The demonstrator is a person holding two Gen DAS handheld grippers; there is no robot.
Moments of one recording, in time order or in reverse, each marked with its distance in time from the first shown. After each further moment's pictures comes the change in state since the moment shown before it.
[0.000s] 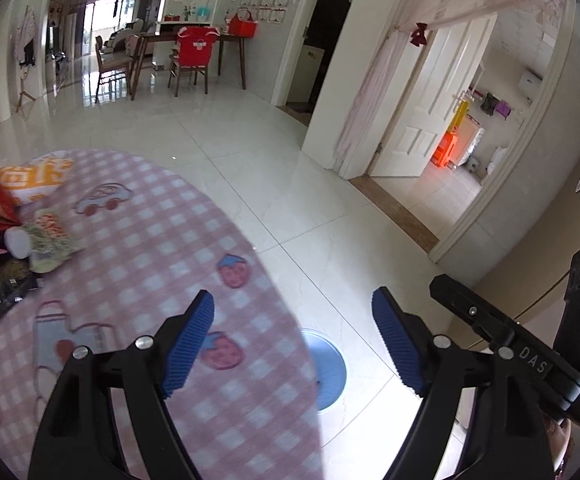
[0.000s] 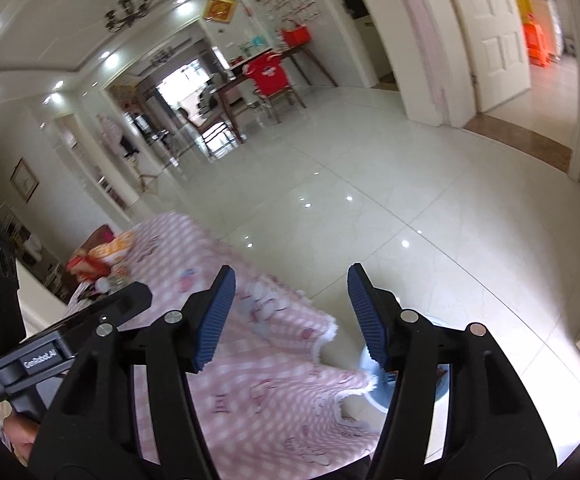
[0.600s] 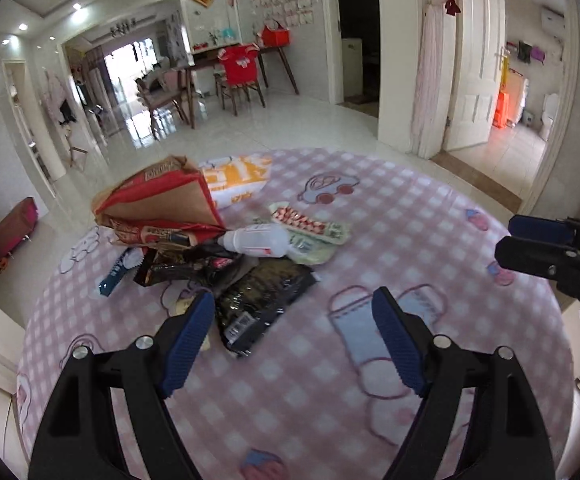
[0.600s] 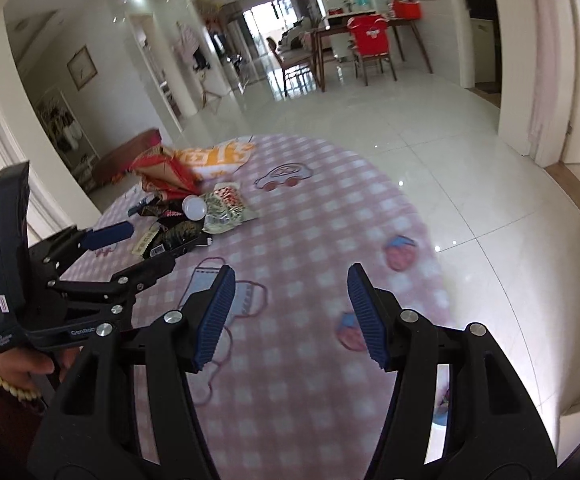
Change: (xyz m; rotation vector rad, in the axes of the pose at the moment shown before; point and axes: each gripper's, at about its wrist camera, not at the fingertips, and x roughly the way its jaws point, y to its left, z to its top) left arm -0.053 0.168 -0.006 0.198 0.018 0.285; right arm 0.088 0.177 -0.035 -0.333 0.185 0.131
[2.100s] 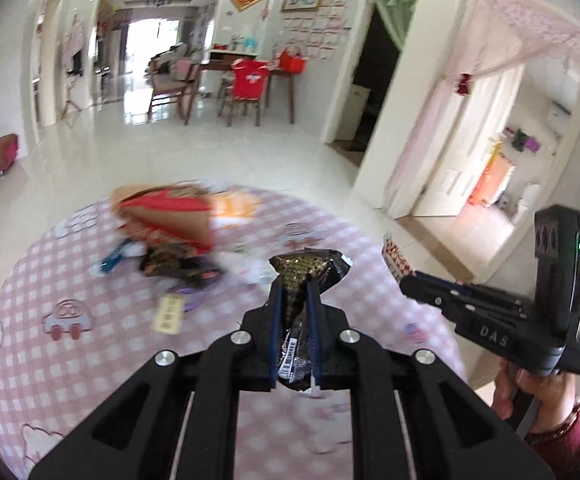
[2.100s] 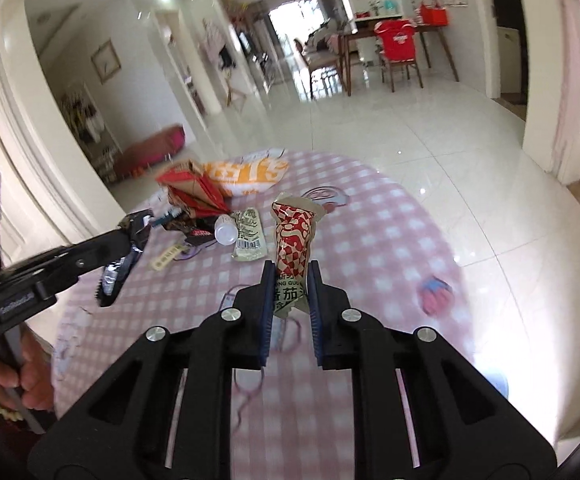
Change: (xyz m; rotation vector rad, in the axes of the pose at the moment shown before) left arm -0.075 0.013 0.014 -0.261 -0.123 -0.178; right arm -0.015 0.004 0.019 -0.021 -0.028 0.088
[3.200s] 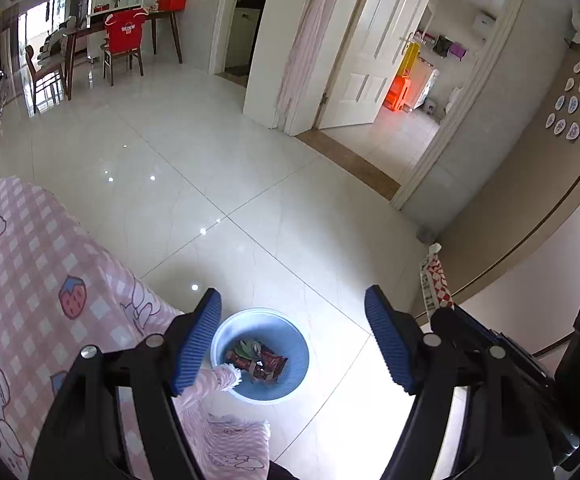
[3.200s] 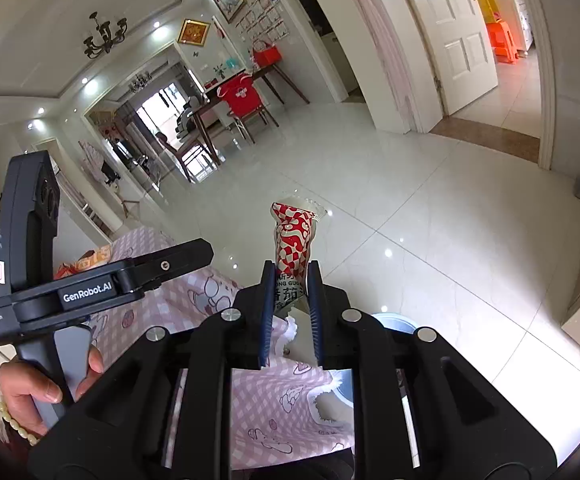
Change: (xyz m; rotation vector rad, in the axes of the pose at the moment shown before) left arm 0.177 -0.282 -0.035 0.218 0.282 -0.226; right arm -0.165 -0.184 -0.108 0.434 -0.244 -0.310
